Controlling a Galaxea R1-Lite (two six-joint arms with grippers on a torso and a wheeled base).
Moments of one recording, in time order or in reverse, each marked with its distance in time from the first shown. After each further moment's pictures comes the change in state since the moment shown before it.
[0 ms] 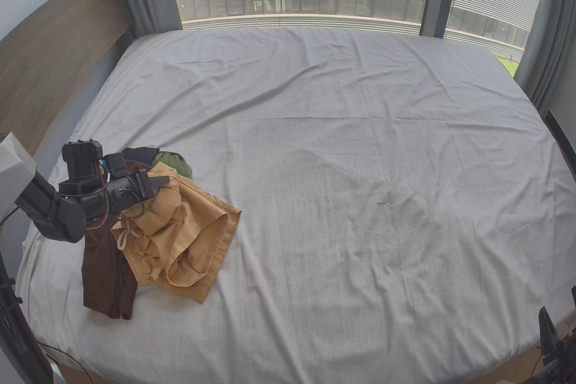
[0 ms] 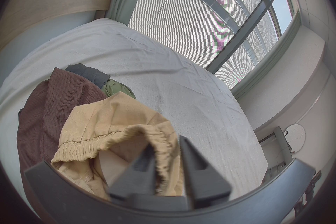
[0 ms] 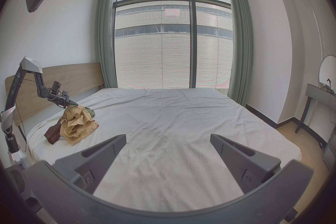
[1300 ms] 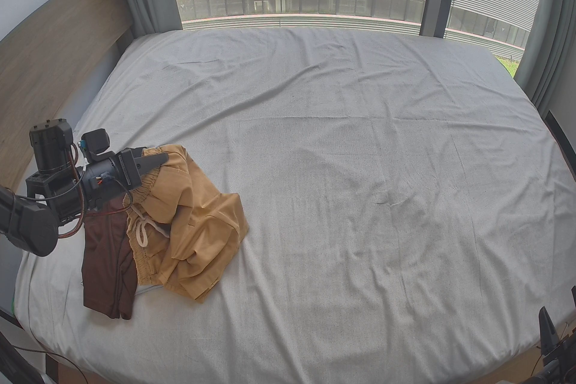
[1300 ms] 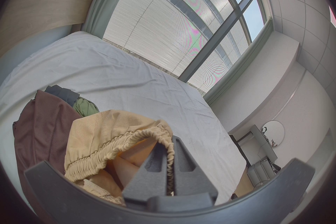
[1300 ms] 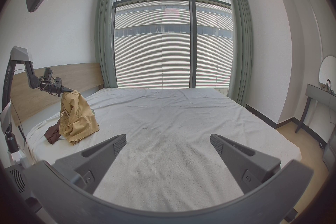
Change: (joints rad) left arm -0.075 -0.296 0.164 -0.066 -0.109 -0.071; right arm -0.001 0.000 0.000 0.000 0.000 -0.001
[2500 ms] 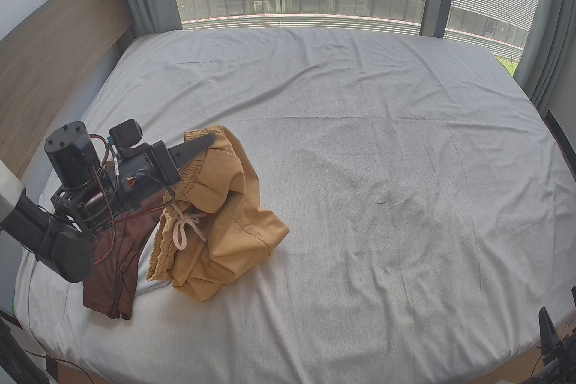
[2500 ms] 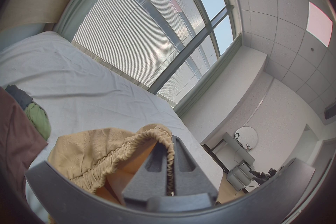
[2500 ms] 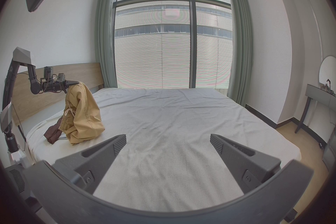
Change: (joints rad) left arm -0.209 0.091 0.063 -0.469 0.014 -0.179; right arm 0.000 0.000 0.000 0.000 0.000 -0.001
